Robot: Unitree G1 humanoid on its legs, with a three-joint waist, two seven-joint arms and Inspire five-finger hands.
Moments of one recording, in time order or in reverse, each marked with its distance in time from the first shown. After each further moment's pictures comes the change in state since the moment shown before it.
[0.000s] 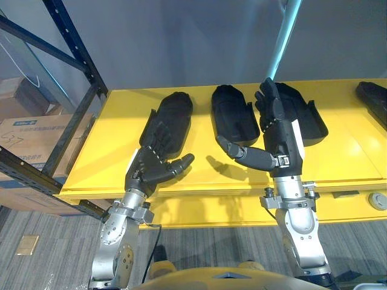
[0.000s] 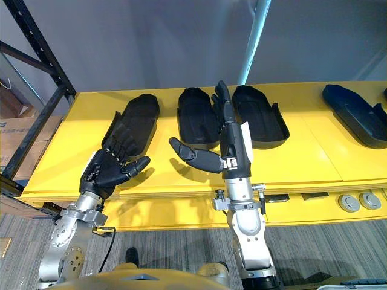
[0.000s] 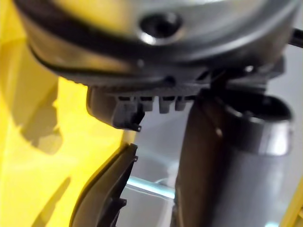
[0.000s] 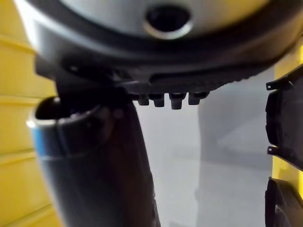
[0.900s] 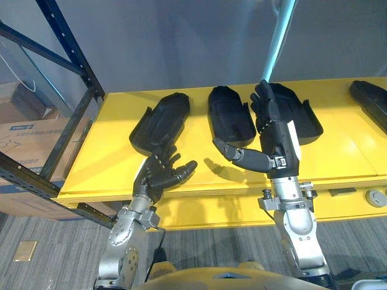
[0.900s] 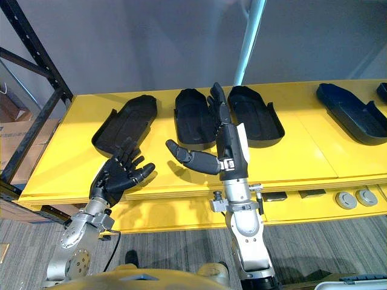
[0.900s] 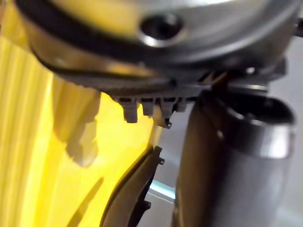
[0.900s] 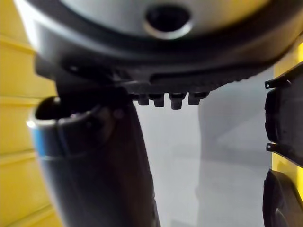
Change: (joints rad) left arm -0.004 0.012 -0.060 0.114 -0.035 -0.017 0.075; right arm 0.007 0.001 0.017 0.002 0.013 0.000 0.041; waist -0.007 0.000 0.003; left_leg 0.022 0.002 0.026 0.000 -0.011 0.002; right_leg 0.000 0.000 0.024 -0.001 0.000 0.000
